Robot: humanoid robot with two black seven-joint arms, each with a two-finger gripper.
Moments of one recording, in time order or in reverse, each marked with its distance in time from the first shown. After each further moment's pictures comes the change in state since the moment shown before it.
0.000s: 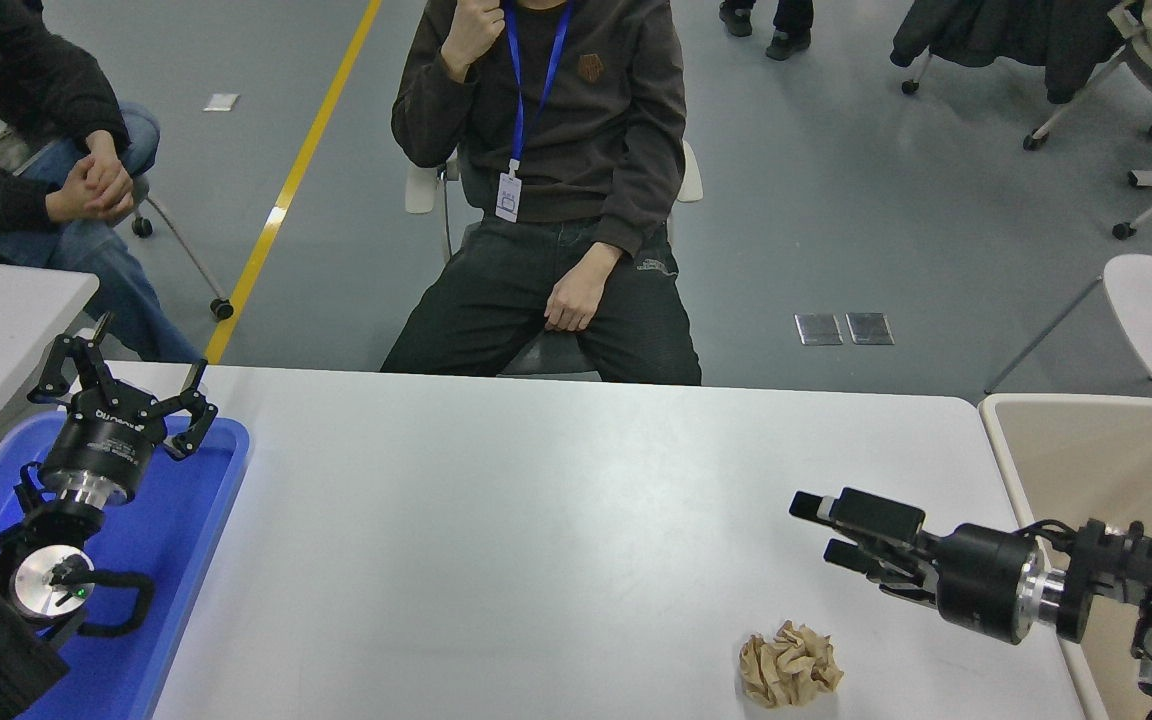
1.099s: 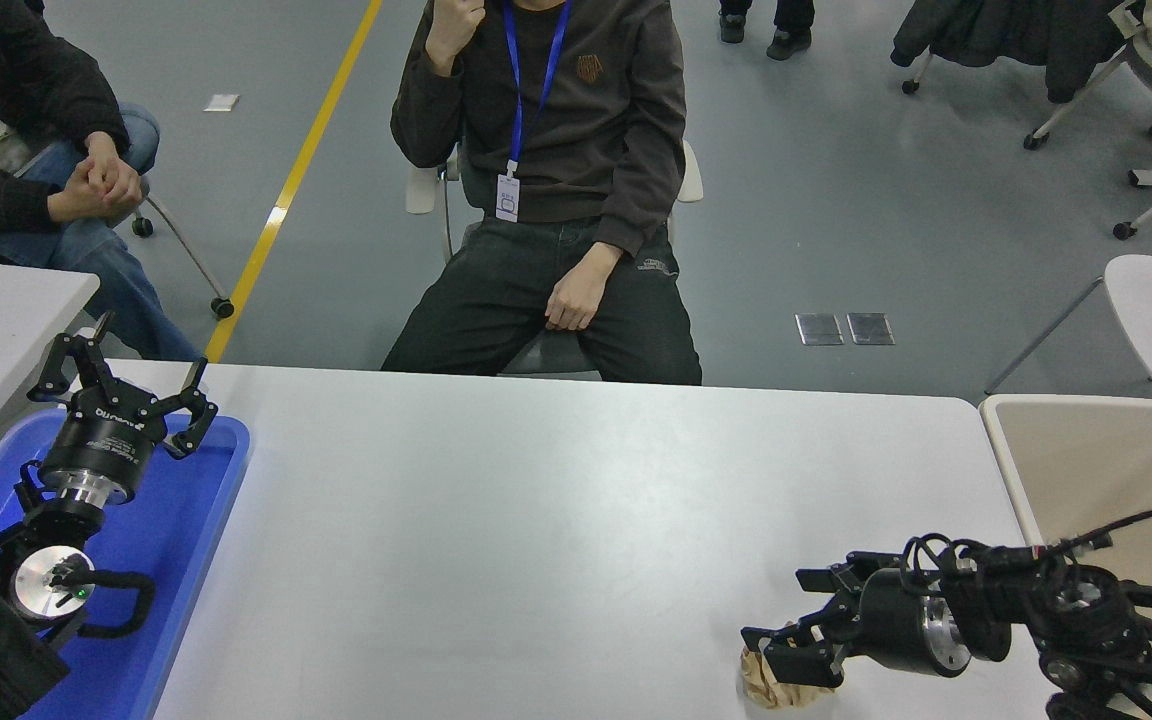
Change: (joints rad) left arm 0.000 0.000 0.000 0.000 0.000 -0.001 0.000; right arm 0.219 0.124 -0.379 -0.018 -0.697 -0.137 -0.134
